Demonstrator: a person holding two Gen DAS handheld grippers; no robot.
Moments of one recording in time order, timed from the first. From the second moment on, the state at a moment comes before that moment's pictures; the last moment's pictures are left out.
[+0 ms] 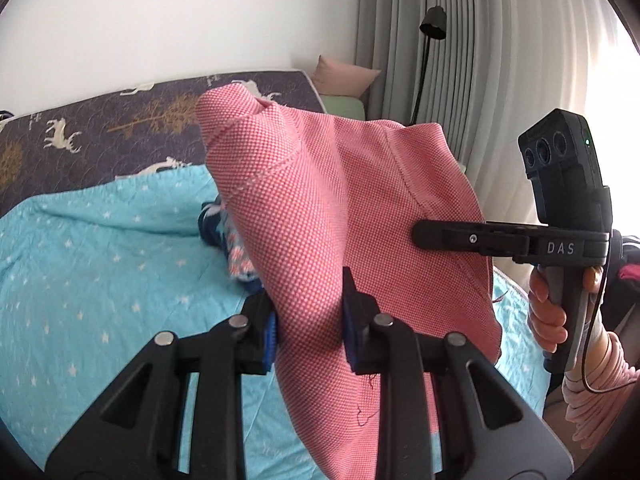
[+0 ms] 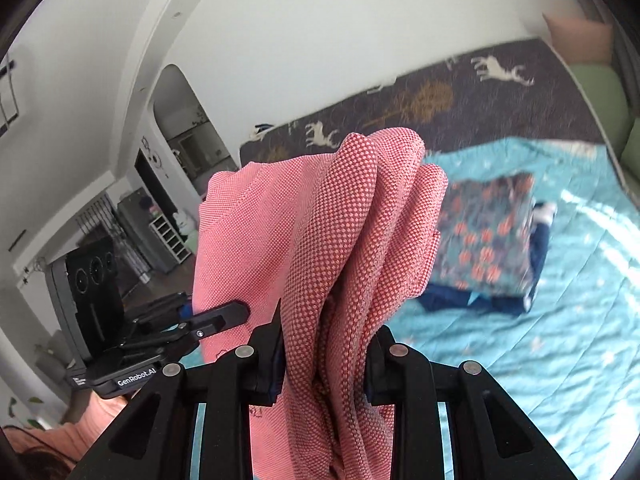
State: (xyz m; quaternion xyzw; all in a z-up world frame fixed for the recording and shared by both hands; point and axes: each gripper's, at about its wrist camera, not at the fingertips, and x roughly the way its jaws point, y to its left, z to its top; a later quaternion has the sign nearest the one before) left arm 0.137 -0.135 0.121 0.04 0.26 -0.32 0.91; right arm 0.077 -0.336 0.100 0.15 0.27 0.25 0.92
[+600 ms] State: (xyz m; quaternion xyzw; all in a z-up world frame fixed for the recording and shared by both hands) left arm 0.225 -0.193 0.207 0.09 0.19 -0.33 0.92; right arm 0.162 -0.385 0.196 0.16 0.22 0.19 0.94
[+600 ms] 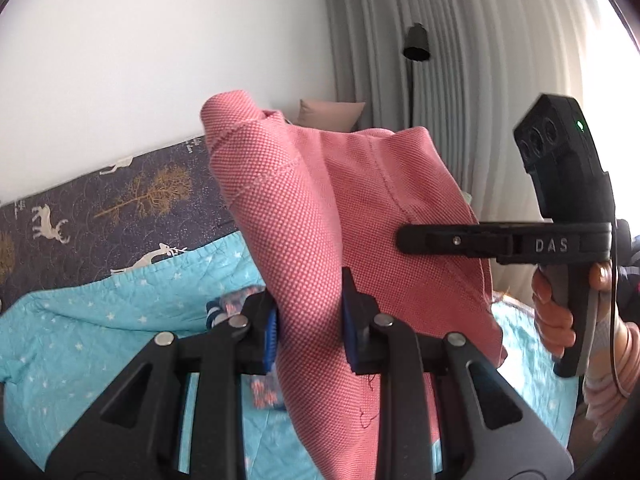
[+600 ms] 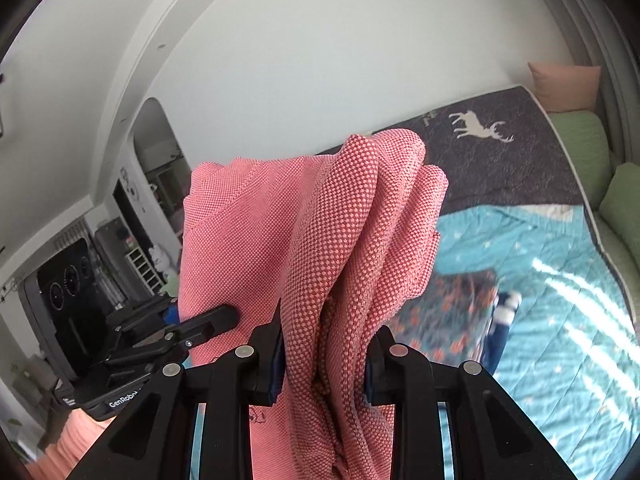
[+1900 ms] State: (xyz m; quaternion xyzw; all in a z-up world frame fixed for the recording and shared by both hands) left arm 0.431 -0.232 -0.009 0.05 0.36 -0.21 0.91; right arm 0.402 -0.432 -0.018 0.19 0.36 0.08 0.91
